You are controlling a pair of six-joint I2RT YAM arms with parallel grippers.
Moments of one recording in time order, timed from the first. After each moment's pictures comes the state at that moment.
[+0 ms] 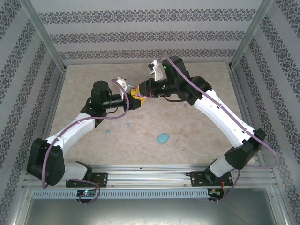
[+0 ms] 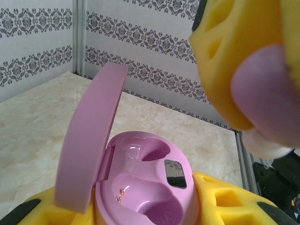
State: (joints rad) left arm -0.36 1.33 0.90 0.27 0.86 -0.06; right arm 0.68 1.55 1.71 -0.74 -0.50 0.63
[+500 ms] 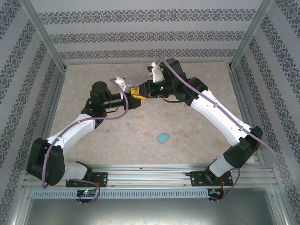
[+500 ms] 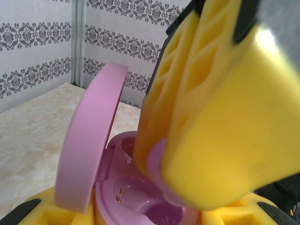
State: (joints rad) left arm -0.36 1.33 0.88 0.37 0.86 -0.12; right arm 0.68 1.56 1.66 -0.71 -0.46 0.61
